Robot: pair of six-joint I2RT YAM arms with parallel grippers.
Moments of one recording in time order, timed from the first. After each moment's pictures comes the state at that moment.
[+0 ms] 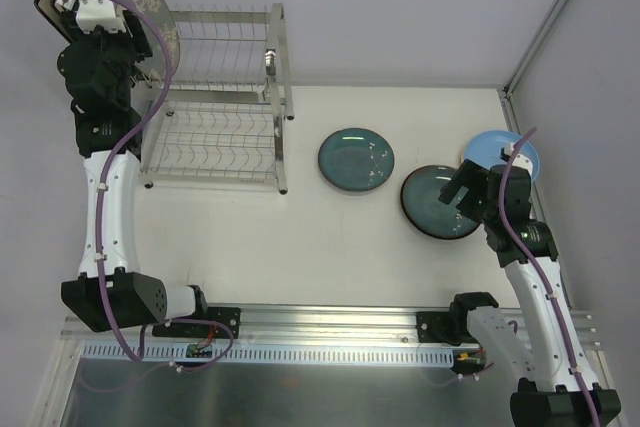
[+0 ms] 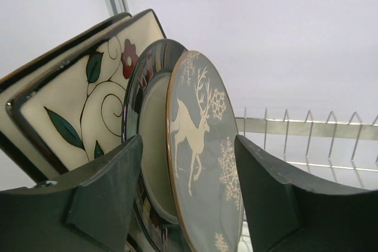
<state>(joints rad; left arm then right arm) 0.17 1.31 1.51 0.08 -0.01 0.12 0.11 0.74 0.82 -0.72 0.14 0.50</state>
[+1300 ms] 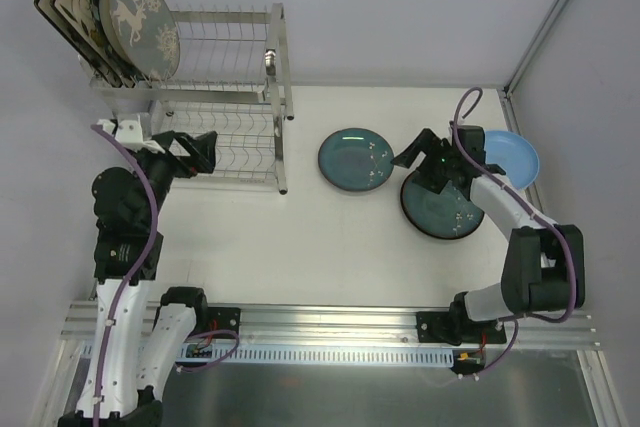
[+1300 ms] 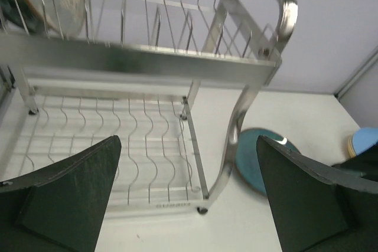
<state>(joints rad) -0.01 0.65 0.95 -0.18 0.16 -0.26 0.11 1.40 0.89 -0.22 -0.36 0.72</state>
